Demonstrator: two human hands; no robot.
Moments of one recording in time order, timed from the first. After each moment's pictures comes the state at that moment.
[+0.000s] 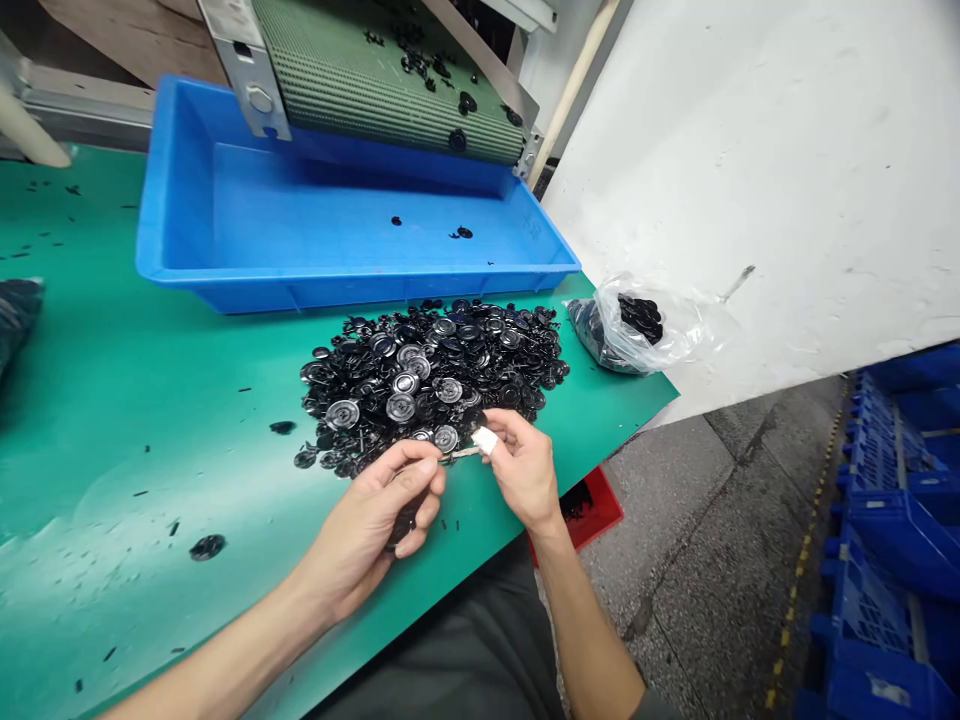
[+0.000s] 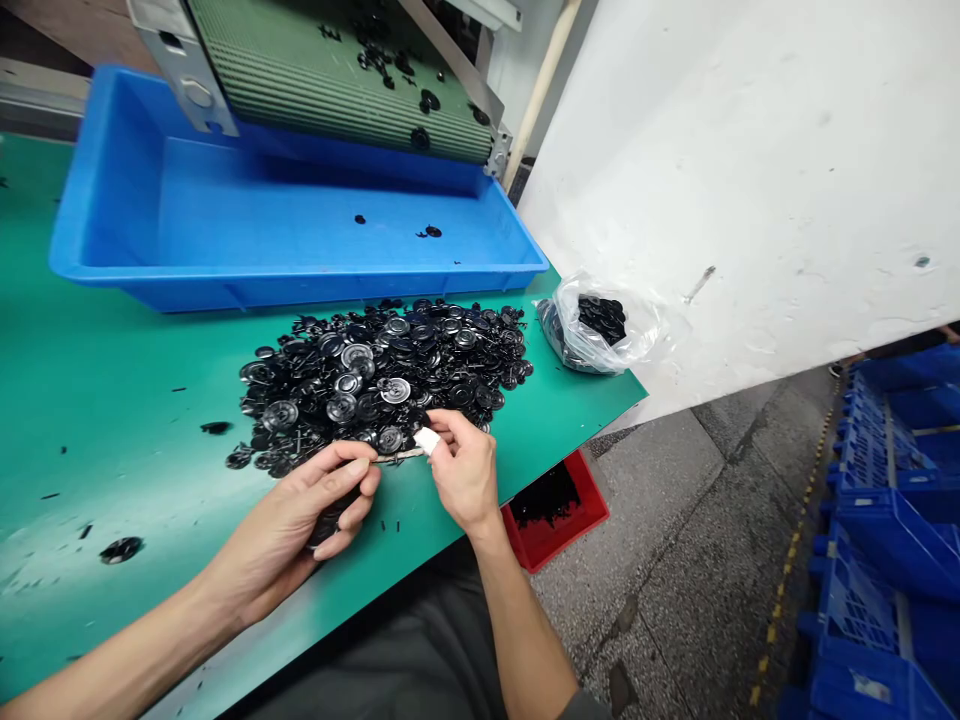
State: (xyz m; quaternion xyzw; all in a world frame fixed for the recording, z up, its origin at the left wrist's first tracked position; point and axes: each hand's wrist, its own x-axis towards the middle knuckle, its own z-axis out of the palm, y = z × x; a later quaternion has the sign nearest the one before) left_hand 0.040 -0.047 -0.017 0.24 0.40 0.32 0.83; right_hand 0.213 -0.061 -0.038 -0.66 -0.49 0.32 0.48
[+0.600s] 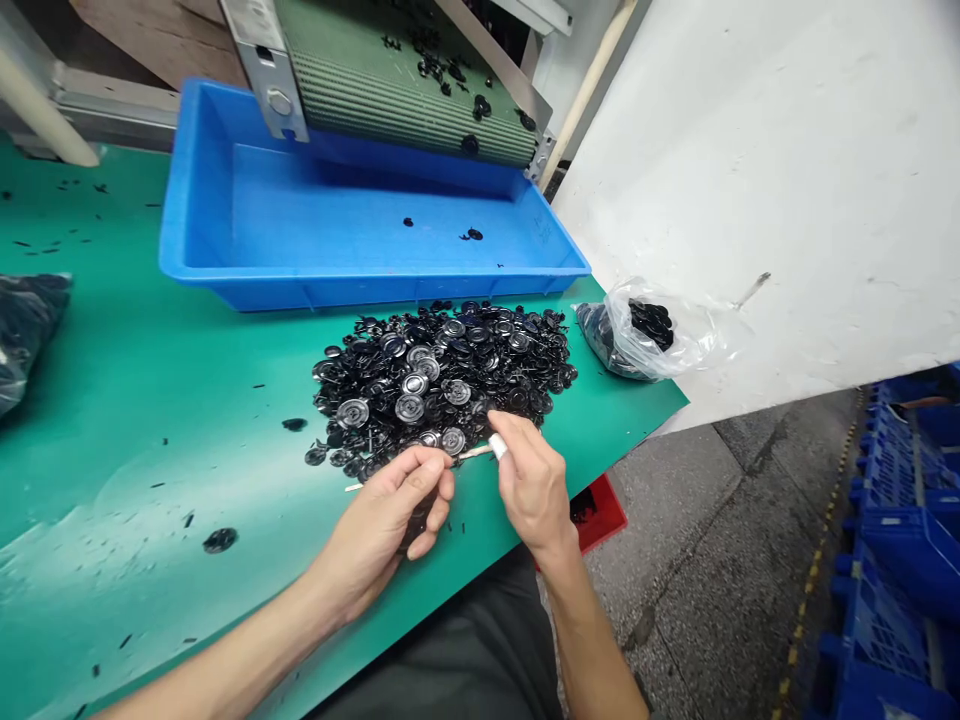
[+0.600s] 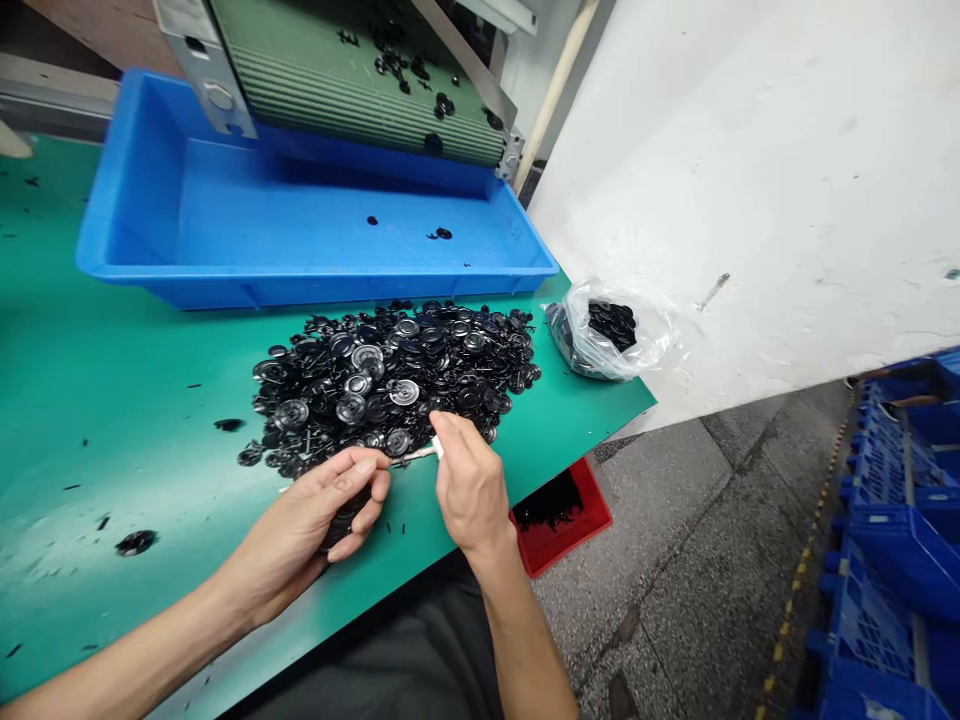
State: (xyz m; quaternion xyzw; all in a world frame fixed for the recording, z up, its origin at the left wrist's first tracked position) left_hand 0.045 -0.049 -0.015 0.28 0.41 0.31 0.81; right_hand 0.217 -0.072 -0.030 -0.61 -0.69 0.08 0.38
